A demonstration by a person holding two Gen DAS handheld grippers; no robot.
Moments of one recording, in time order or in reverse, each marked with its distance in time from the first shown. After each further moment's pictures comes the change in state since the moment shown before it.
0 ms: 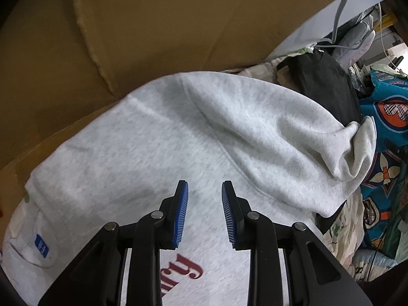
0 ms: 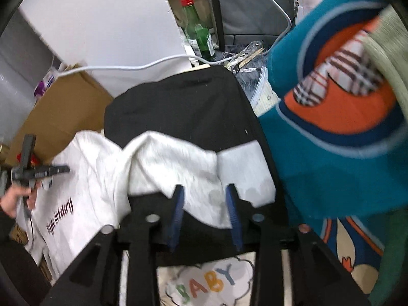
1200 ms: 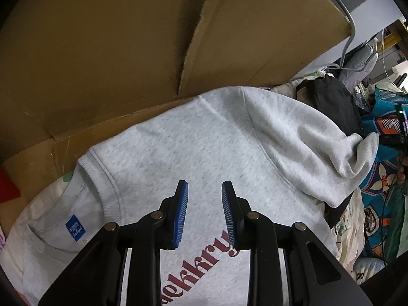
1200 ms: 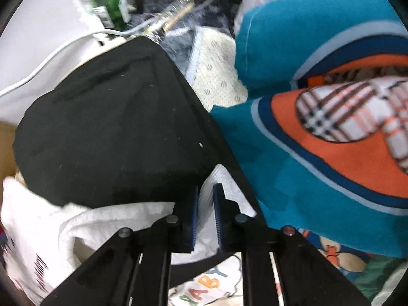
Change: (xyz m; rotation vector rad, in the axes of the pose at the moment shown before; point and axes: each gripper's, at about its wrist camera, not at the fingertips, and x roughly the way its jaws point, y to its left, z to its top) left arm -0.030 0.026 -0.033 -0.054 -0.077 0.018; right arm 0.053 0.010 0.050 0.194 0.271 -0.428
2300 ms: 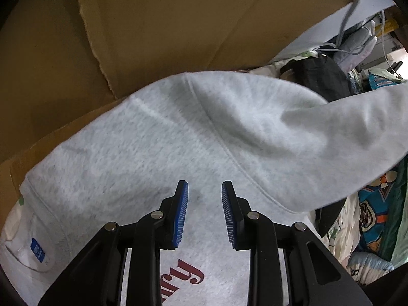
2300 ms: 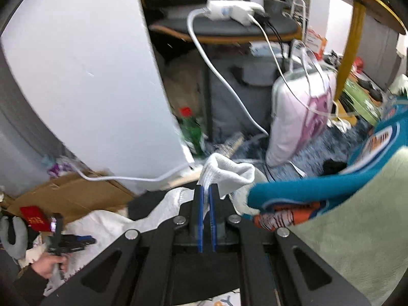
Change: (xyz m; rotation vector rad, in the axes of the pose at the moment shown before) left arm 0.056 -0.046 0.027 0.034 0.092 -0.047; right arm -0.246 -0.040 -0.005 -0.103 -0.548 0.349
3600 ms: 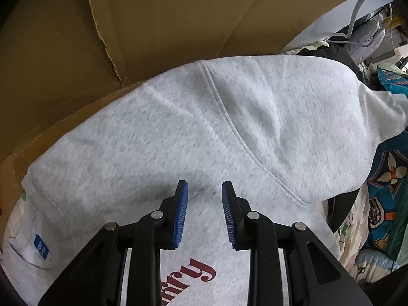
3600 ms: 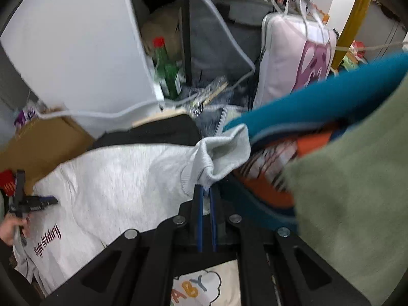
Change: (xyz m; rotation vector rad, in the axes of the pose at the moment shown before) left arm 0.011 -0.012 -0.005 0.017 0.035 0.056; right arm 0.090 -0.044 -0.100 -0.035 0.225 -0.065
